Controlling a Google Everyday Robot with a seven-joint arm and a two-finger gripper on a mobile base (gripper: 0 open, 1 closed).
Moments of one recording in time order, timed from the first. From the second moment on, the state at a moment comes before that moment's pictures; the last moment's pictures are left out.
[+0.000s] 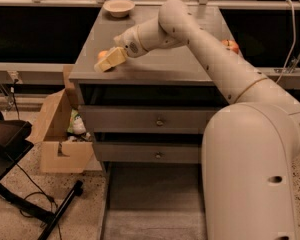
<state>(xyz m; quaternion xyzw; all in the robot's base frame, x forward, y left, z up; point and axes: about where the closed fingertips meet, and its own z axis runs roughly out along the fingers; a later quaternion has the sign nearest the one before) 0.764 0.142 0.858 -0.53 0.67 0.32 0.41</state>
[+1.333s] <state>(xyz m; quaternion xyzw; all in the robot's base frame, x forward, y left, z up) 0.758 0.143 0.867 -0.52 0.67 0.31 0.43</state>
